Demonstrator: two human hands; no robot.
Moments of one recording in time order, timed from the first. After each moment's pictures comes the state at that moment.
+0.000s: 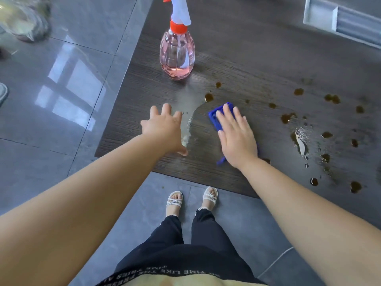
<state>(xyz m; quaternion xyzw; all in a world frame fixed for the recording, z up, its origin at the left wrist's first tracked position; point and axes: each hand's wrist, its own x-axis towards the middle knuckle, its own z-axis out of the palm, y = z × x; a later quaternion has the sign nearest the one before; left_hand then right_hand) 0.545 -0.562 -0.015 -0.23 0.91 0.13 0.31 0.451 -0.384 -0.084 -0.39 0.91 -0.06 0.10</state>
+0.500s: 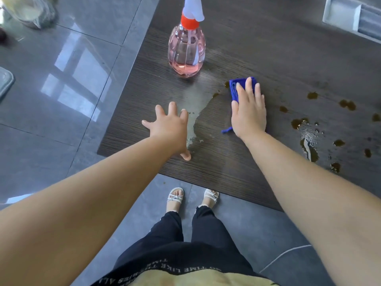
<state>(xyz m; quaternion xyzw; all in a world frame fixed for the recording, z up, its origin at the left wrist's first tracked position) 0.537 -0.559 -0.027 -0.24 0.91 0.13 0.32 0.395 -0.427 -0.083 -0.28 0.95 -0.05 0.10</state>
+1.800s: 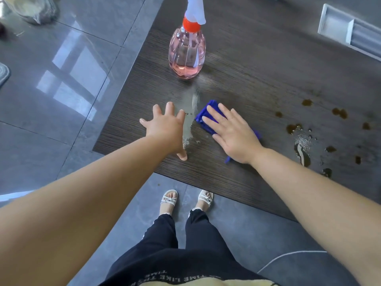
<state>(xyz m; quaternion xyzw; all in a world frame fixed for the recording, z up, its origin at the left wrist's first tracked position) 0.539 -0.561 -0.029 -0.25 0.91 0.13 0.30 0.415 -0.401 -0.076 -0.59 0.79 0.01 0.15</state>
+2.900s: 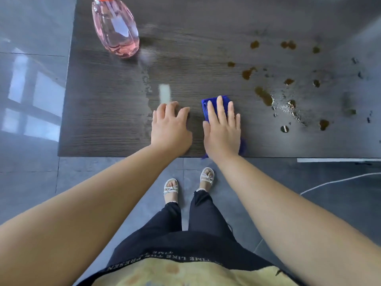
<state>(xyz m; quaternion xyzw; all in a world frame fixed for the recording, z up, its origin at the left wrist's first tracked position) 0.553 -0.464 -0.042 -0.17 0.95 0.23 0.14 0.514 -0.333 -0.090 -0.17 0.98 -0.06 0.07</state>
